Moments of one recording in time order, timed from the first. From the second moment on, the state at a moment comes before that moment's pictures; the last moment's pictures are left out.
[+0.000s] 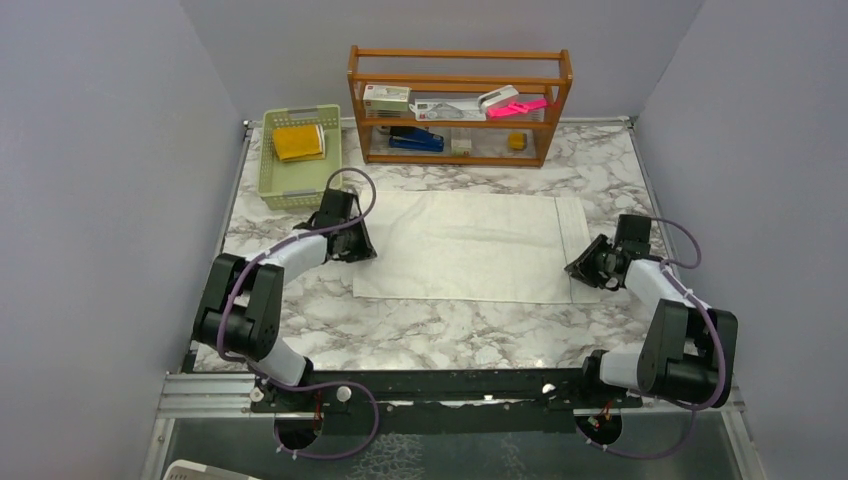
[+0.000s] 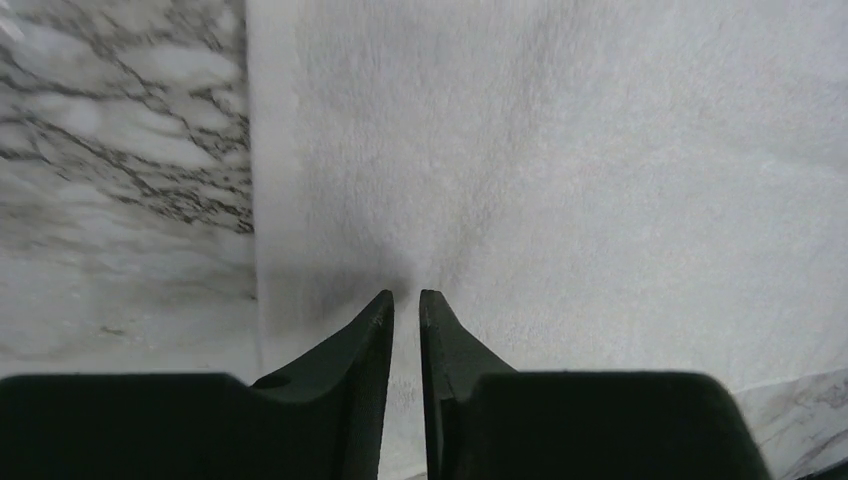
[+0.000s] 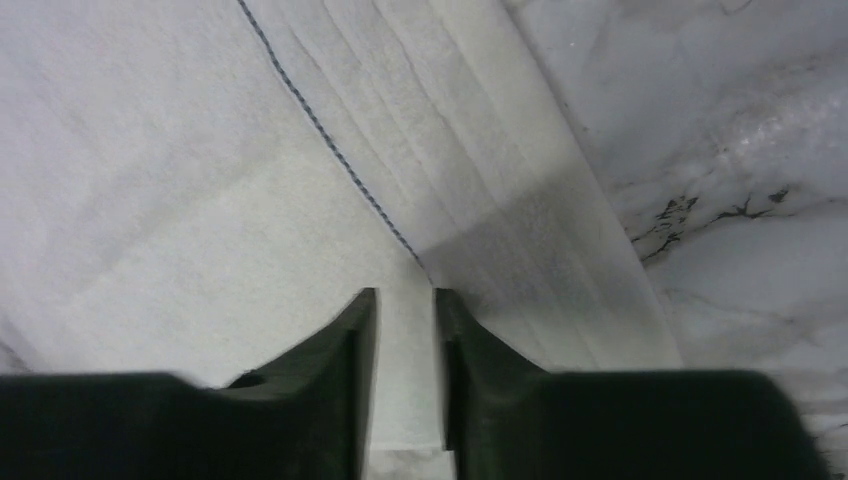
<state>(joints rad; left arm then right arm) -0.28 1.54 0.76 -0.19 0.17 -0.55 -0.23 1.31 0.57 -0.29 -0.24 0.57</state>
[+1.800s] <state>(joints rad) -0.09 2.07 1.39 -0.14 0.20 -0.15 -0.21 1.94 1.30 -0.19 -0.02 0.27</state>
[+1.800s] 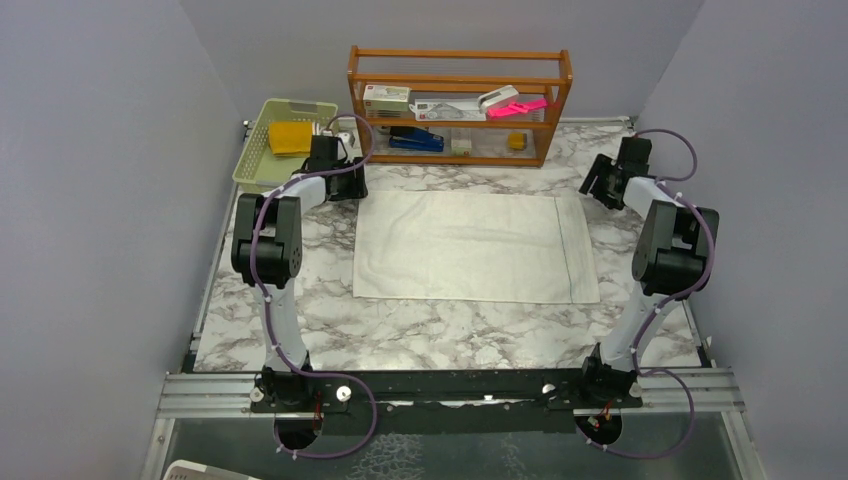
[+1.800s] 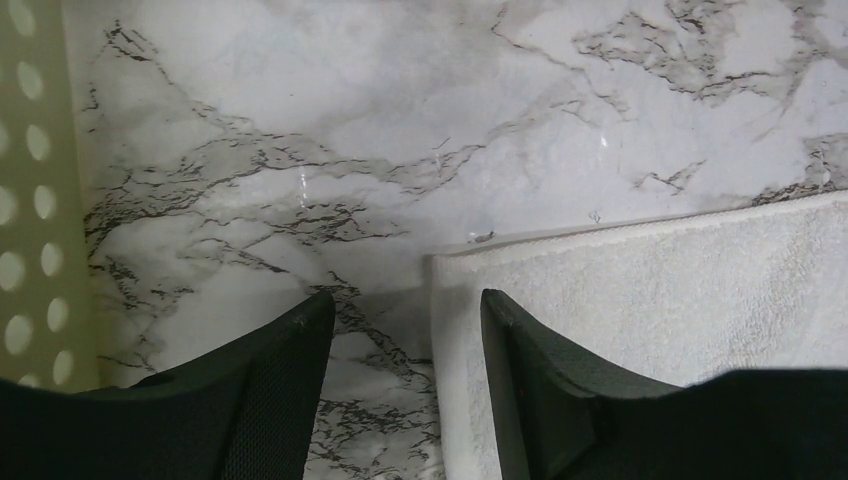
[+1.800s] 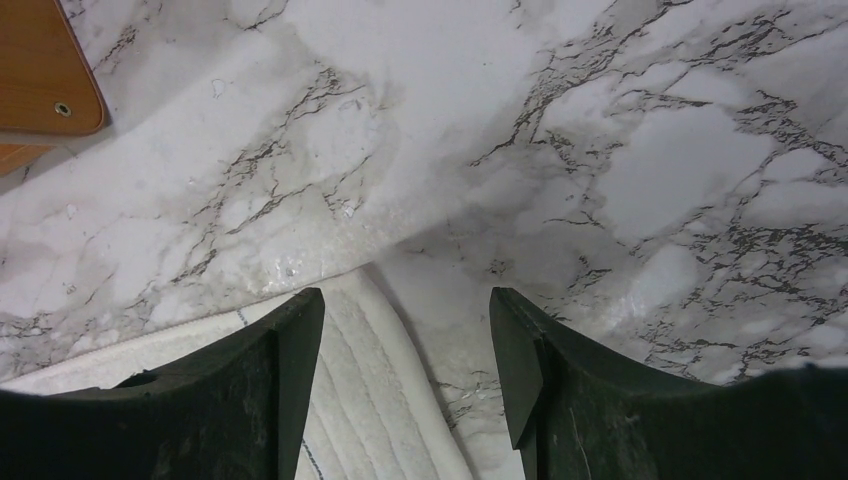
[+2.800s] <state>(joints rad) -0.18 2.10 1.43 -0.14 0.00 -0.08 -0.19 1.96 1.32 -0.21 0.01 0.23</state>
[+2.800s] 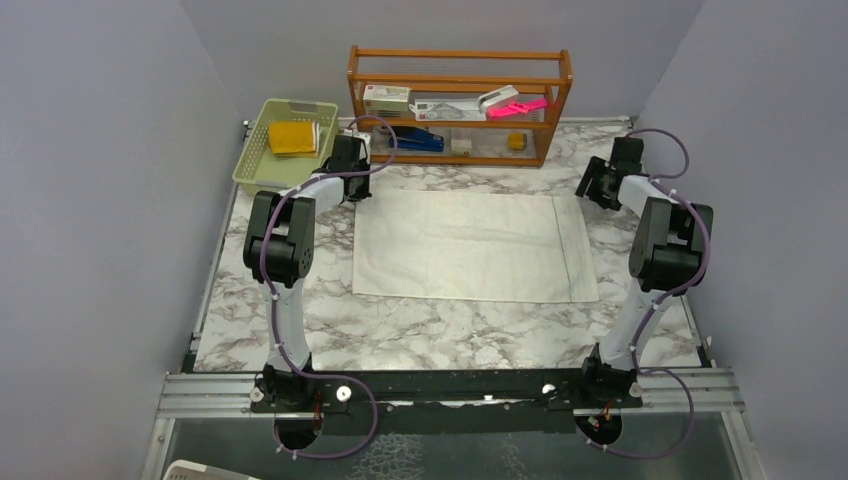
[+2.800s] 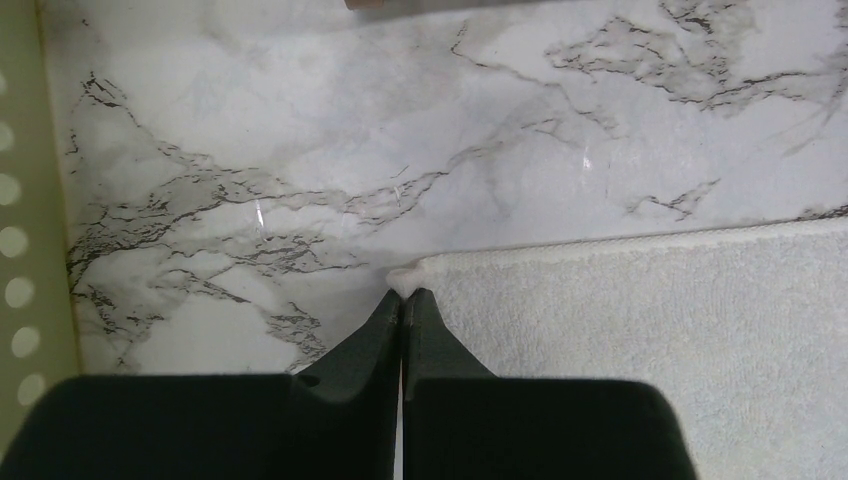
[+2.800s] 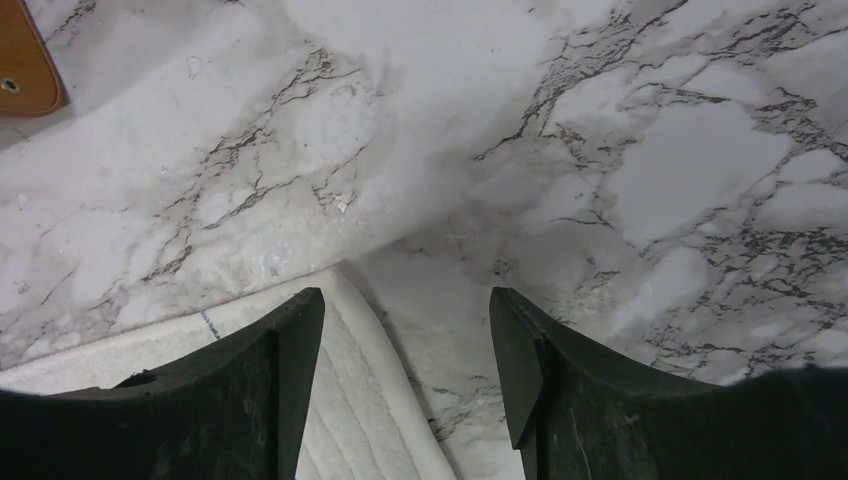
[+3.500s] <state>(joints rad) -0.18 2.10 1.46 -0.22 0.00 -0.08 -0.07 2.03 1.36 -0.23 0.19 0.17</state>
